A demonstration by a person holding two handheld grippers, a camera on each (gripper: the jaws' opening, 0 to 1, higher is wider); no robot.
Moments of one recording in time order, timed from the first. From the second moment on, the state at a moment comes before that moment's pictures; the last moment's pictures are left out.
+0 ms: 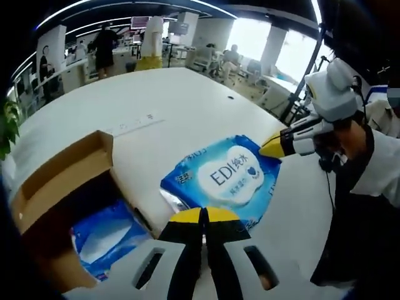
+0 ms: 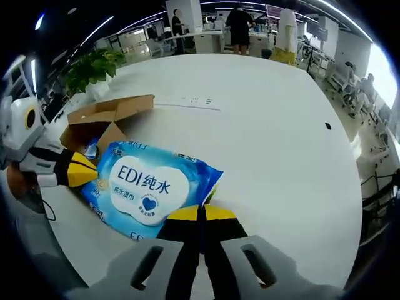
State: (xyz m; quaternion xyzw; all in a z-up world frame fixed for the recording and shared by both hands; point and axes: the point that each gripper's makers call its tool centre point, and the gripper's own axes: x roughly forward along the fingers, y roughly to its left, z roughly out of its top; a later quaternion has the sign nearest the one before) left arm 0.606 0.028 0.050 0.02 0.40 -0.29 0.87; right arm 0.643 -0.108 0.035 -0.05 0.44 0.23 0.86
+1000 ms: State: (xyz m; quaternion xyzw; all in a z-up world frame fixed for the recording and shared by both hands) left arm 0.609 0.032 0.007 0.11 0.48 -0.27 0.83; right arm 0.649 -0.099 -0.004 -0.09 0.46 0.24 0.85
